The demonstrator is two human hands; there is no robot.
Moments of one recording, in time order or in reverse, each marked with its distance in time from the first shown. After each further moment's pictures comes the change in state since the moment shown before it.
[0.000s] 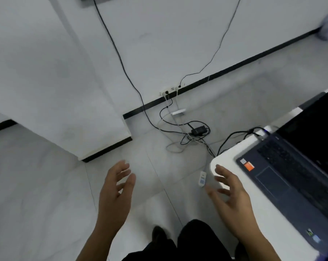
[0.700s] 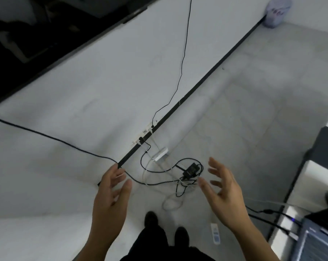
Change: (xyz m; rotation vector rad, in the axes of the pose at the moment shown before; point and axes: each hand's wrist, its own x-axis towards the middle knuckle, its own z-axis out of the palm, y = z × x) left_hand 0.471 0.161 0.197 0.041 -0.310 0.098; right_hand 0.469 -0.067 -0.012 -0.001 0.265 0.100
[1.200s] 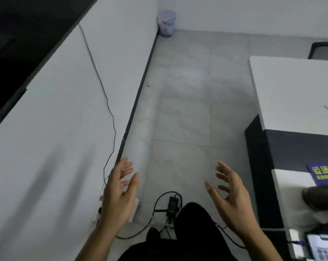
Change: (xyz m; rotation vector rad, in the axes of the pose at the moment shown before) left_hand 0.341 0.104 0.200 0.040 -0.614 0.297; right_hand 0.219 -0.012 -0.045 -0.061 0.540 0.279
